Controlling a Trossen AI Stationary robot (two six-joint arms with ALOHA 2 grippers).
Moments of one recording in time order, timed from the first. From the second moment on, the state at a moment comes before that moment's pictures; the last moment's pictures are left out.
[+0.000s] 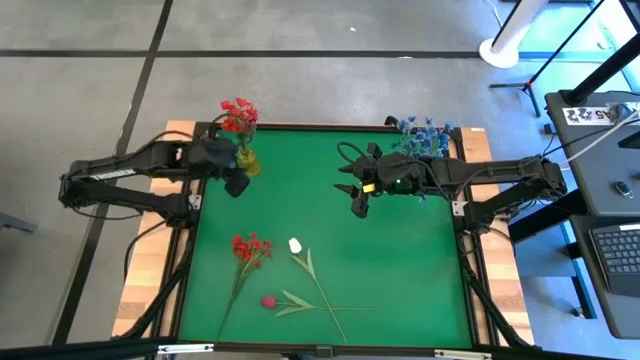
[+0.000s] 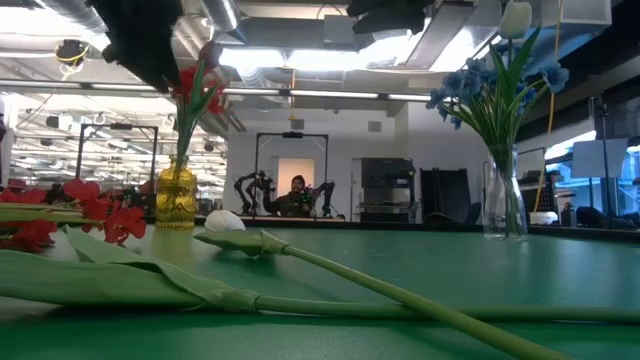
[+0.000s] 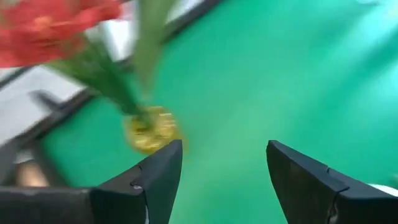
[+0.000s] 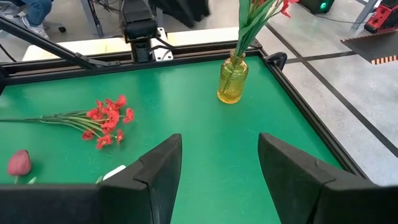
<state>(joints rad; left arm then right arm) 0.20 0.90 1.00 -1.04 -0.42 -0.49 0.04 1.38 1.26 -0.35 0.27 0.10</state>
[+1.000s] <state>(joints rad) -0.64 1.08 0.78 -0.94 -0.17 -1.48 0.04 1.38 1.26 -0.37 0.27 0.10</state>
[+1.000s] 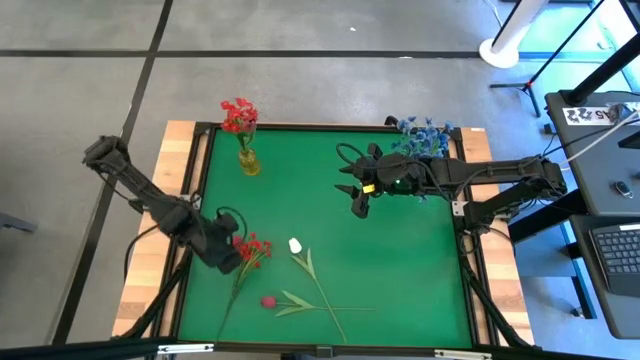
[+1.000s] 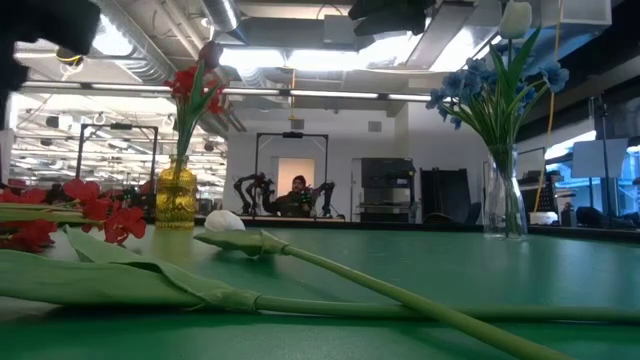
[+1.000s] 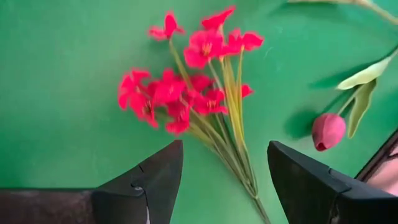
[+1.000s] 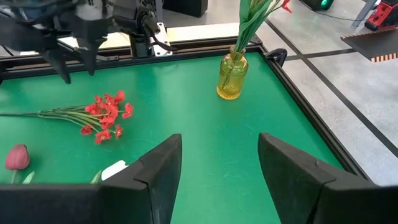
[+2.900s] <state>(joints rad) -0.59 1.49 0.78 -0.68 -0.19 -1.49 0.04 1.38 1.26 -0.37 0.24 0.07</state>
